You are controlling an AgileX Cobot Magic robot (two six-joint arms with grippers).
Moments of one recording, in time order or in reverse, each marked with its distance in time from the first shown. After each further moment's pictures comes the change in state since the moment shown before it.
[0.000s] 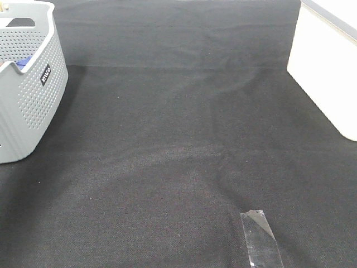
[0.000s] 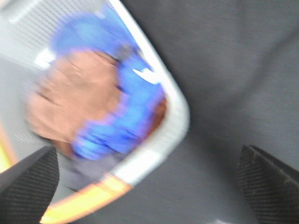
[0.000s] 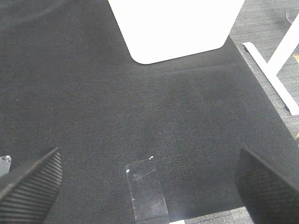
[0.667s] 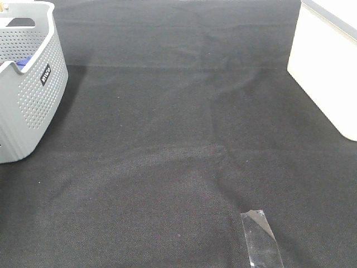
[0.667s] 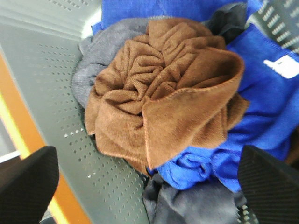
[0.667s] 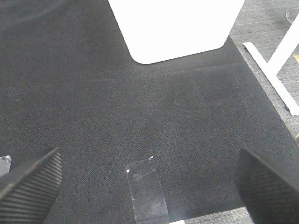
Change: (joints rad) left arm 0.151 0.483 -0.297 0.048 -0.002 0.116; right arm 0.000 0.000 0.000 0.000 0.000 0.000
